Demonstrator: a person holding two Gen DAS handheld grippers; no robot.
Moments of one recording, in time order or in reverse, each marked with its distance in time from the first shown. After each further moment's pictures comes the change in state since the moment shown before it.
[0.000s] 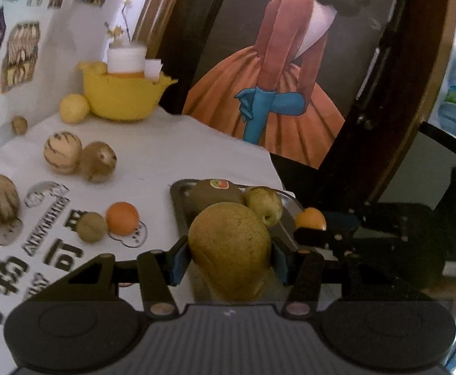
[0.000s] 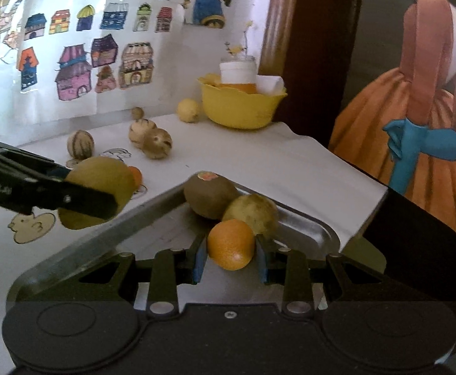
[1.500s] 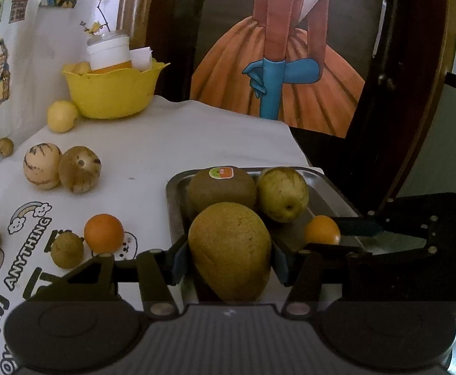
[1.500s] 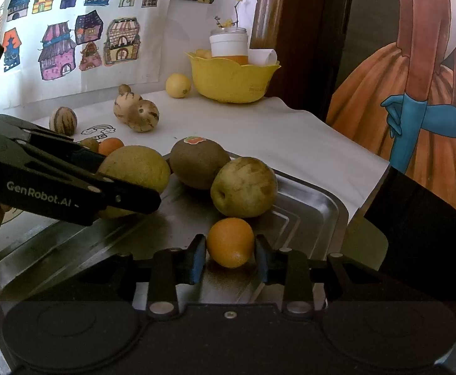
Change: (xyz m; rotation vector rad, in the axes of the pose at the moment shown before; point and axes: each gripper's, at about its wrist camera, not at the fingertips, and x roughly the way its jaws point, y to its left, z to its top) left arm 0.059 -0.022 0.004 0.154 0.063 0.137; right arm 0.032 -0.002 -0.018 0.020 0.052 -0.014
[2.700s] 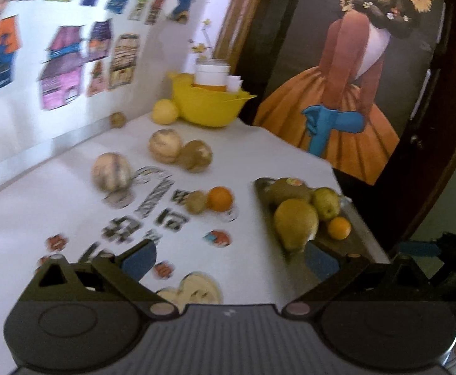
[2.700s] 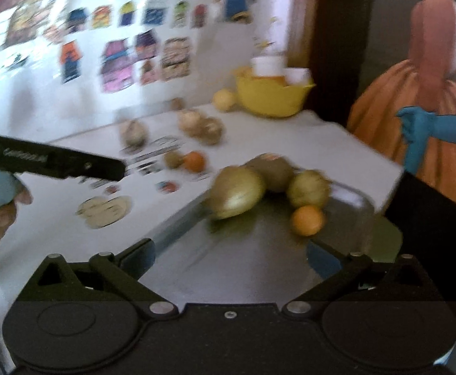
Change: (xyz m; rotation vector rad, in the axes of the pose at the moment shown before) left arm -0.137 0.059 -0.052 -0.253 -0.096 0.123; right arm -0.090 0.080 0.006 -0.005 0.014 0.079
